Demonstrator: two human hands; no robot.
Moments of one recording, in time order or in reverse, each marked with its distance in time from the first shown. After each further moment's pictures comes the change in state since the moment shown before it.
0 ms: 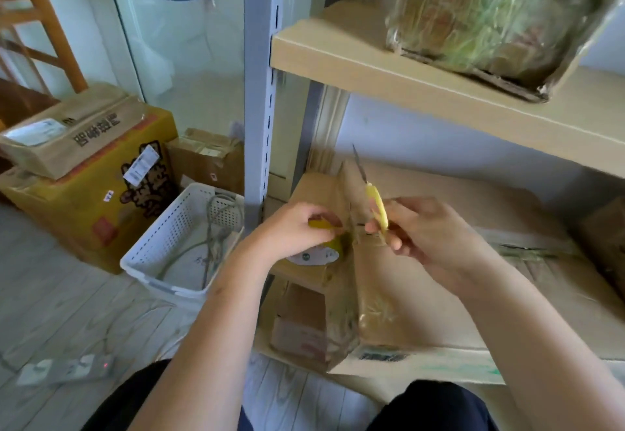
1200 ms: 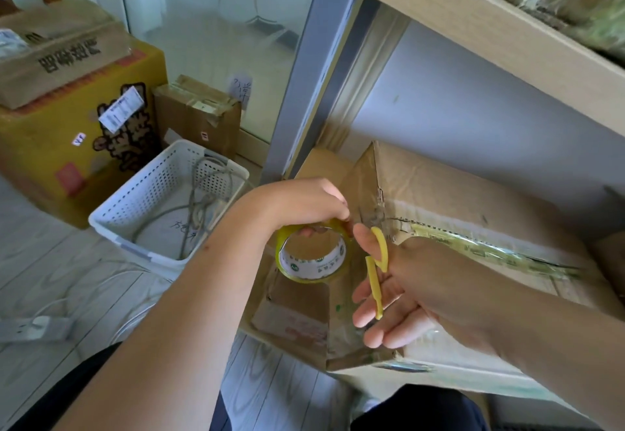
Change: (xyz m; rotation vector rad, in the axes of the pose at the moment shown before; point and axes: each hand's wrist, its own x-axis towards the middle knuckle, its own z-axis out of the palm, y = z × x) left_hand 0.012 -0.002 -0.025 -0.004 -0.249 -0.129; right_hand -0.030 -0.021 0.063 -0.277 -0.254 0.549
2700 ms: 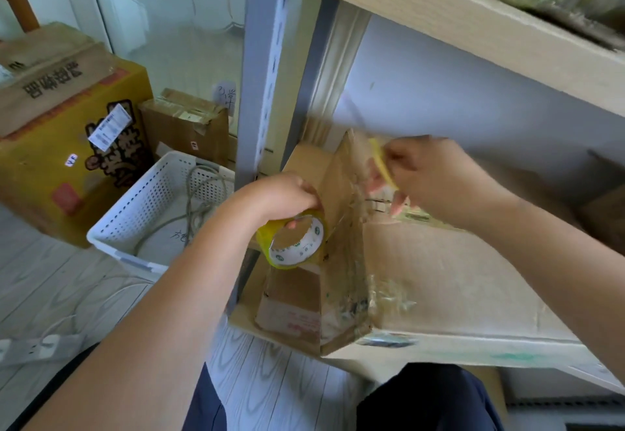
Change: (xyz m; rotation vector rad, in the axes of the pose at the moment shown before) left_hand 0.004 0.005 0.012 0.117 0.163 -0.174; right_hand 0.035 -0.011 -0.077 -0.591 0.534 -0.646
